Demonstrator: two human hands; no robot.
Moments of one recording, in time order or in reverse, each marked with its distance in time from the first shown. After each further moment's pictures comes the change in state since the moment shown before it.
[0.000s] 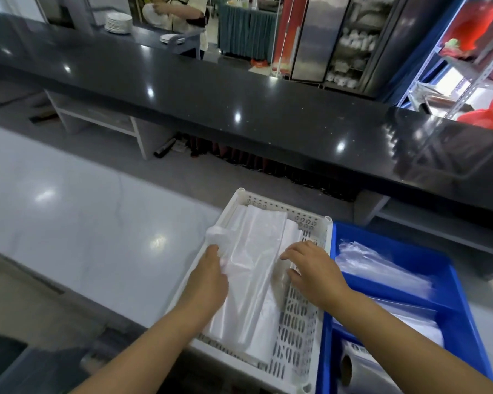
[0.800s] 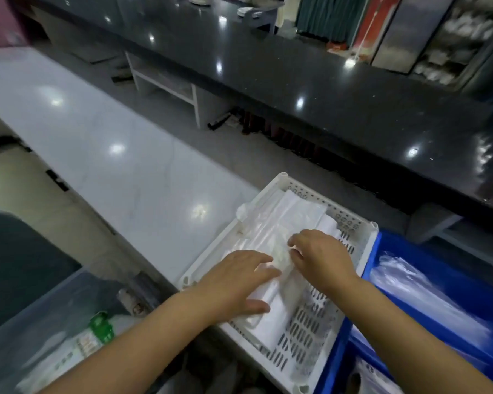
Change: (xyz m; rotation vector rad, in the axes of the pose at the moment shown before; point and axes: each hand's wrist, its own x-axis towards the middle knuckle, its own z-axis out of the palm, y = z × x) left_hand -0.036 0.001 0.004 0.582 -0.185 0.515; right_hand 0.040 -0.019 0.001 -0.102 -0.070 -0.165
